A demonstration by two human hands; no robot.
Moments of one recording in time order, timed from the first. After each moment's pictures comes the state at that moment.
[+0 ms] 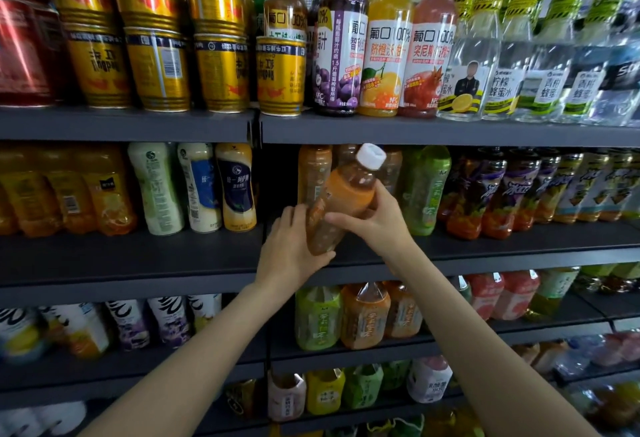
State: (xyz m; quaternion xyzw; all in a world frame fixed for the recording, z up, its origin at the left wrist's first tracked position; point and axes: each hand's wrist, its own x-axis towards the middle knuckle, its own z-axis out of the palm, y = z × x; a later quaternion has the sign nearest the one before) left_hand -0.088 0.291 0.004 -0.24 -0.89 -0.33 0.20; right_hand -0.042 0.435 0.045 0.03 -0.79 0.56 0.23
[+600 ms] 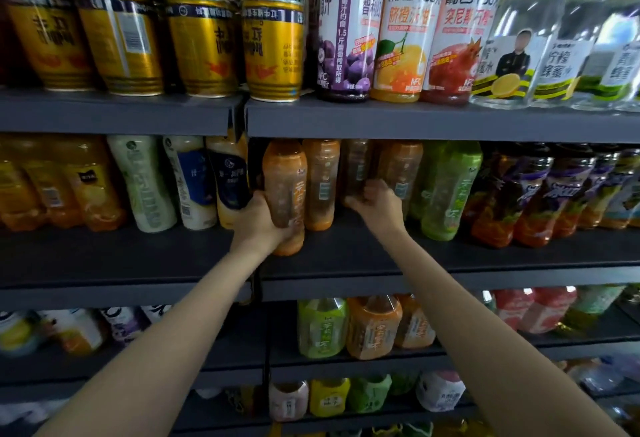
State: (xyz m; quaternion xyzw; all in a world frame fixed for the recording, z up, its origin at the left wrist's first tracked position) left_hand -0.173 0.283 0.002 -0.11 -0.90 -0.41 0.10; right_hand -0.147 0.475 0.013 -0.12 -0.86 0.44 0.23
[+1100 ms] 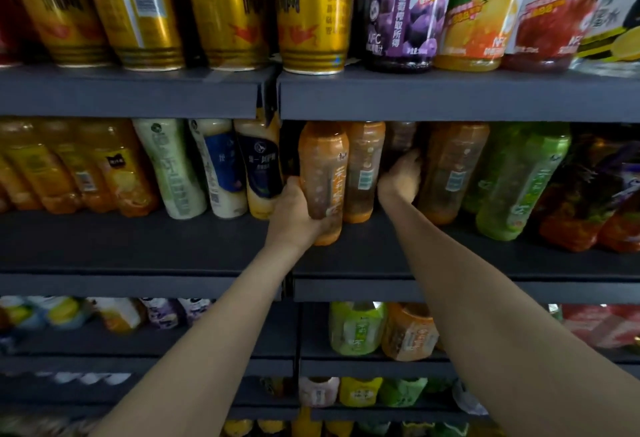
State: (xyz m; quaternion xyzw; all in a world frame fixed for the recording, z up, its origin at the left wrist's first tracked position) left_hand -0.192 0.284 -0.013 -0.13 -0.87 -0.46 0.10; right_hand -0.250 0.460 -0.006 -0.29 -0.84 0.36 0.27
